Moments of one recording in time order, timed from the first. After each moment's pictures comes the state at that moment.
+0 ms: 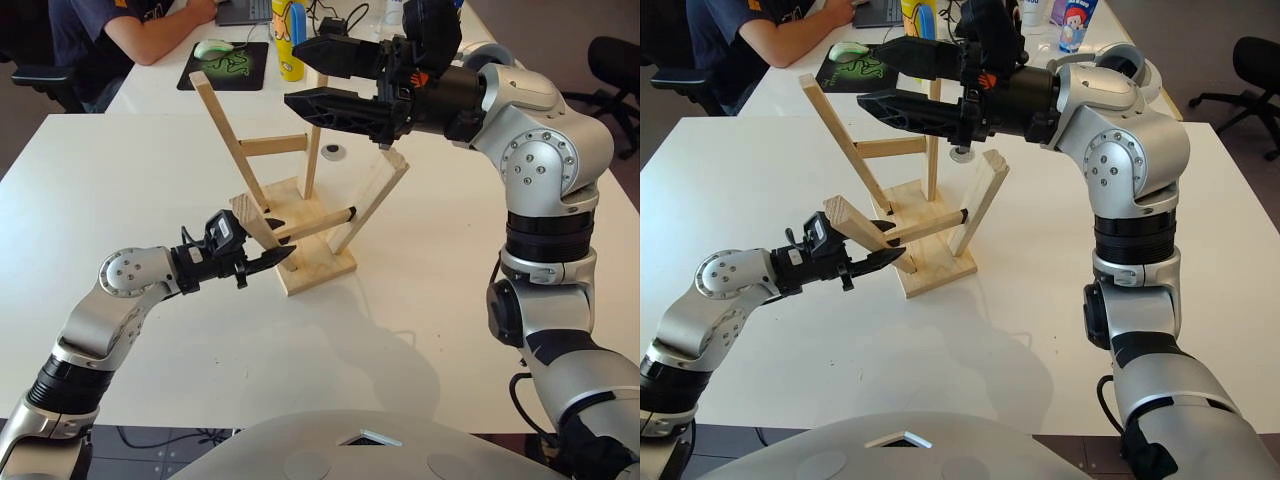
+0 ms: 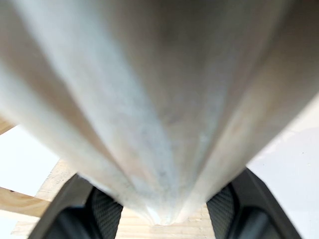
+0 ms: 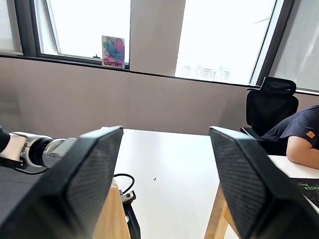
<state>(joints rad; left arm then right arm) -0.05 0.76 -0.20 -0.32 -0.50 0.21 -0.77 -0.88 -0.38 0.01 -0.07 0.69 0.72 1.02</state>
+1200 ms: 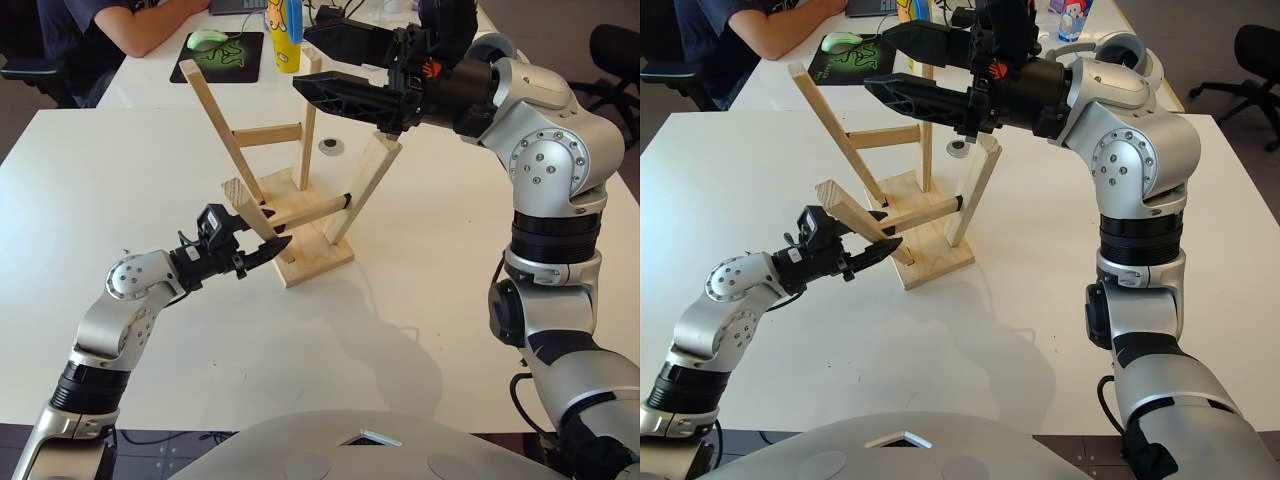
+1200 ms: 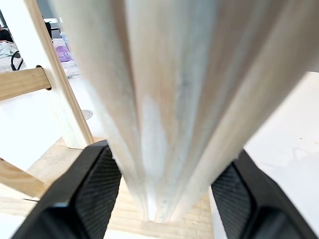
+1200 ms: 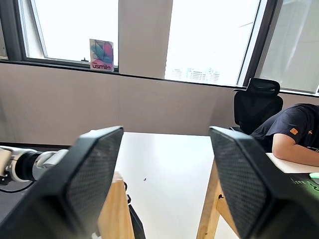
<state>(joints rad) -0.03 0.64 -0.11 -0.25 -0.50 0.21 -0.78 -0.87 -0.39 -0.01 -0.08 0.69 0.71 1.00</state>
